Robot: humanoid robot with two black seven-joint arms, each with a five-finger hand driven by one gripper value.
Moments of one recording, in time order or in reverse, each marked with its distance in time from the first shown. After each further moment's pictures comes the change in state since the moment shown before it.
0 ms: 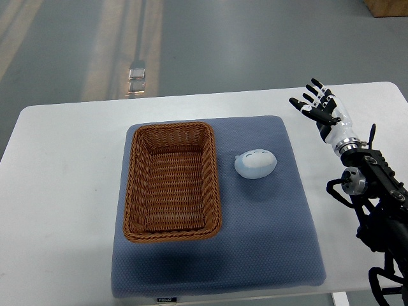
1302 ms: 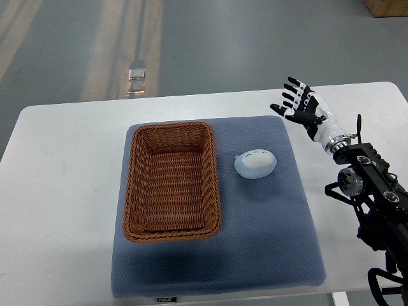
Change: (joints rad) left arm -0.001 0.000 -0.001 0.000 -0.001 0.000 0.000; right arm 0.006 -0.003 -0.041 0.033 -0.154 0.123 -0.001
